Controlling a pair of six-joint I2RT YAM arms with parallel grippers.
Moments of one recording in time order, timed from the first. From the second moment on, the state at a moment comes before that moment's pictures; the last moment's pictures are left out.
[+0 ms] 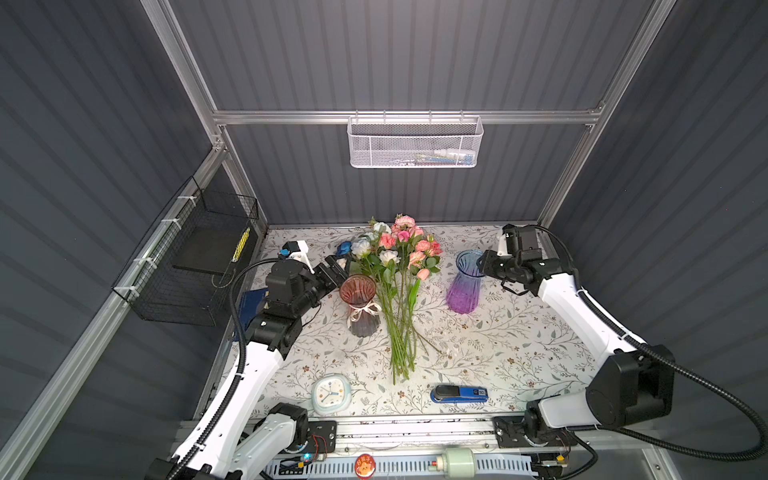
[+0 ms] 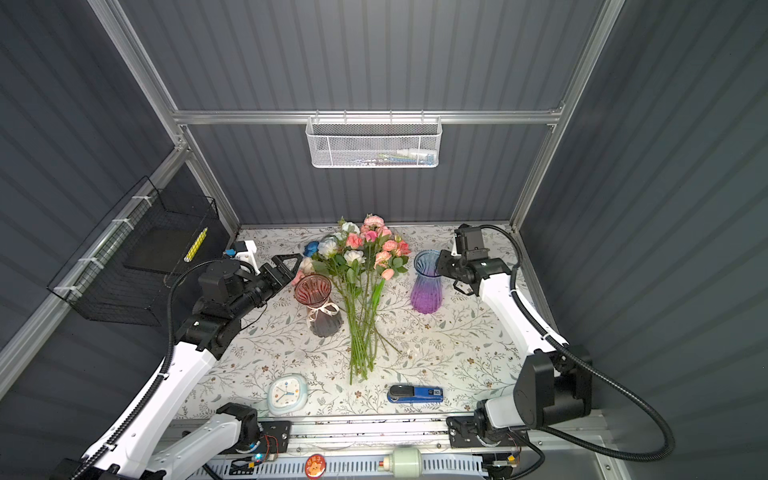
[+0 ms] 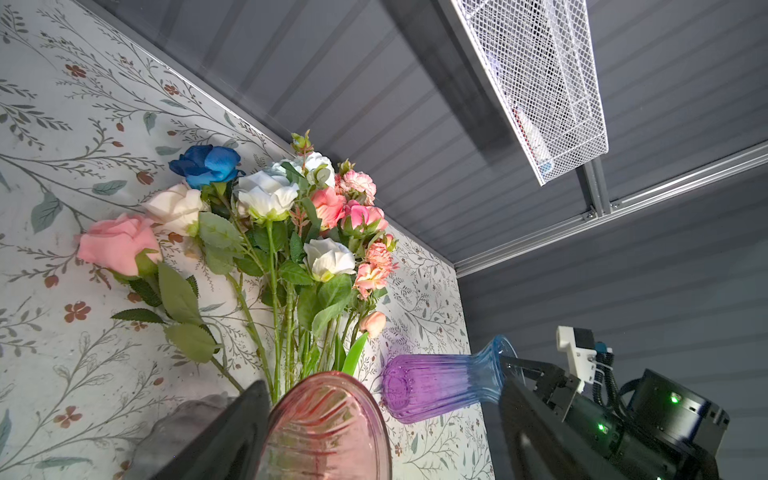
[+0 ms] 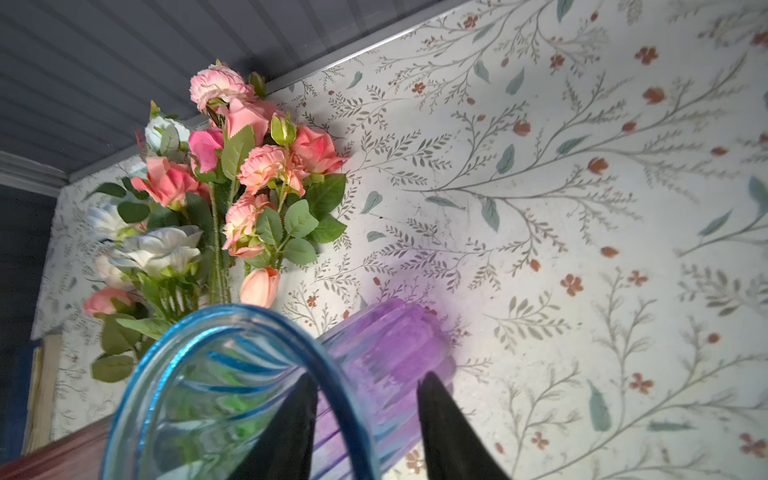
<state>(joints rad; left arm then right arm) -0.28 0.95 0.90 -0.24 0.21 -0.84 0.21 1.44 1.22 -0.57 -0.05 0.44</state>
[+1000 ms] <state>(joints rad) -0.29 0.90 0.93 -0.35 0.21 -0.78 0.02 1.44 1.27 -0.69 0.01 0.44</state>
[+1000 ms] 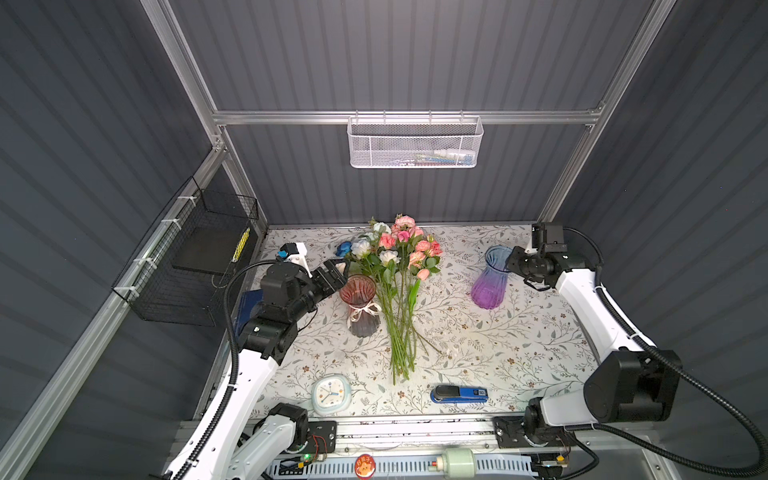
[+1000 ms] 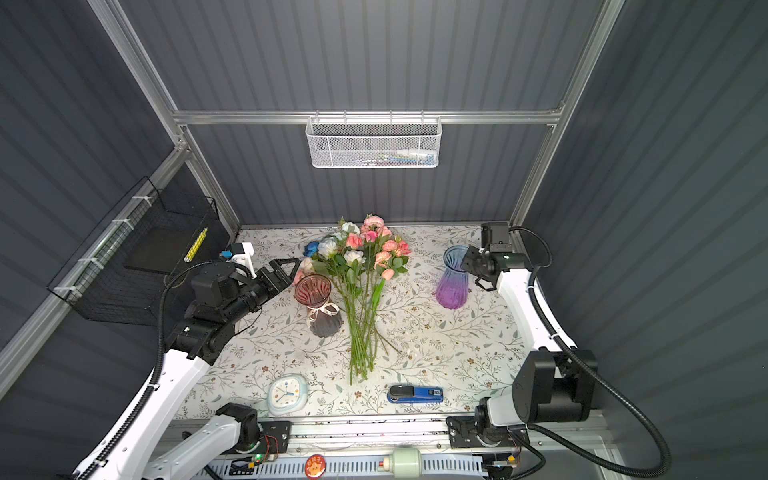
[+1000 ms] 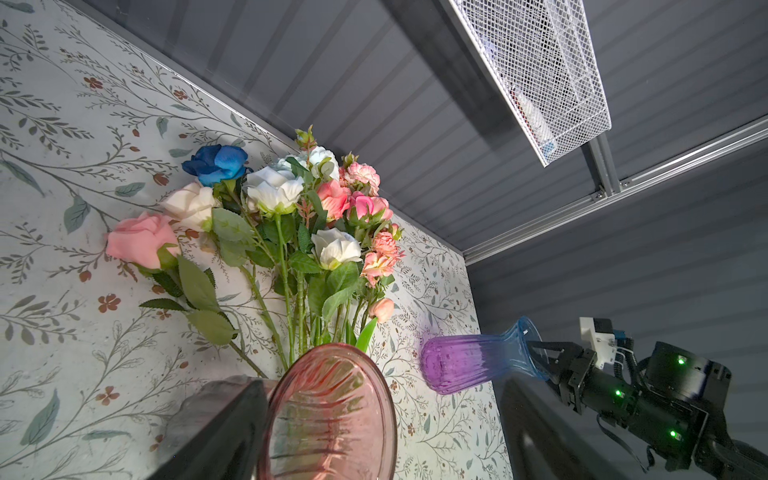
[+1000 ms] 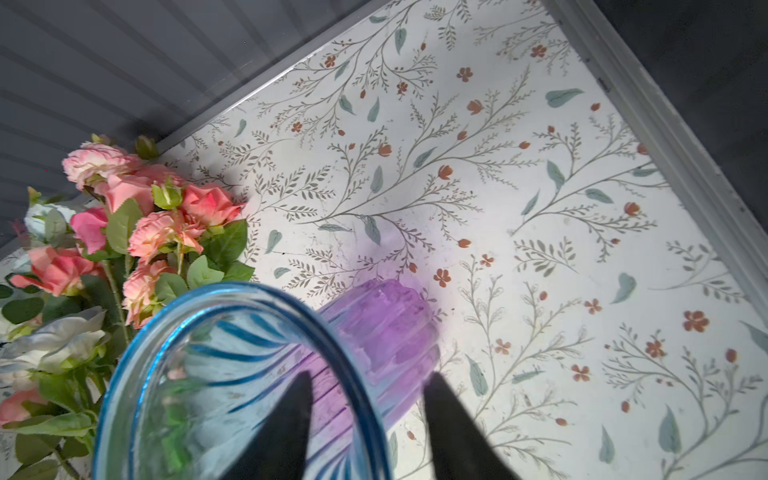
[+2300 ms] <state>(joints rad) -0.29 0.86 0.95 -0.46 0.22 -0.73 0.86 1.75 1.11 -0.29 0.06 0.27</state>
